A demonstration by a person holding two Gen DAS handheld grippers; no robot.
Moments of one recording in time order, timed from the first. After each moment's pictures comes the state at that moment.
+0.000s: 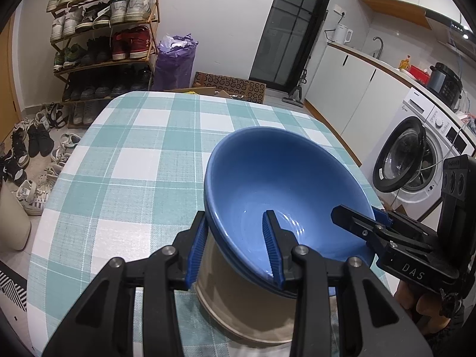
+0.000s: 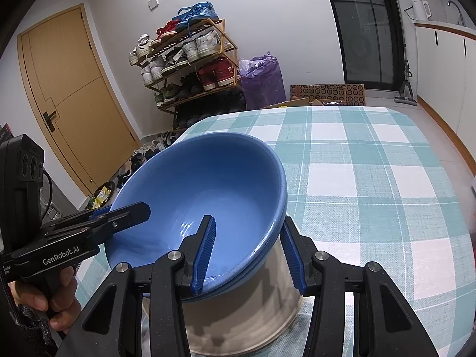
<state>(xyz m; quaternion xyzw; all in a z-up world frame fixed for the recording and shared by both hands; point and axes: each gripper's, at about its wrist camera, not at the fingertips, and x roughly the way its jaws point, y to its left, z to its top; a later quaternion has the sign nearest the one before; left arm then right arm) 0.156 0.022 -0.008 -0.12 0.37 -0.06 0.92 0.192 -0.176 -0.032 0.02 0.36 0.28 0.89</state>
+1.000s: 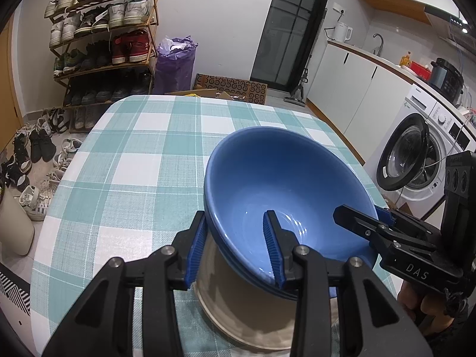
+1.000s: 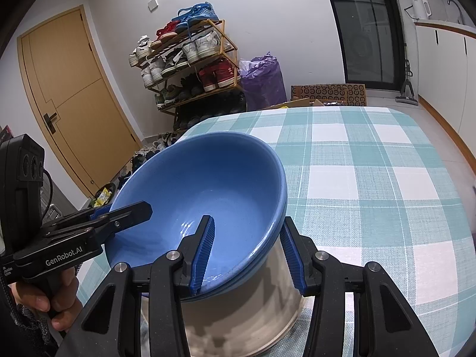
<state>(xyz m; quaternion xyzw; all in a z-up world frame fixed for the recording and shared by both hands) 0.162 0.018 -0.007 -0.11 0.37 -0.05 0.92 0.200 -0.171 -0.035 0.02 0.37 0.28 0.89</state>
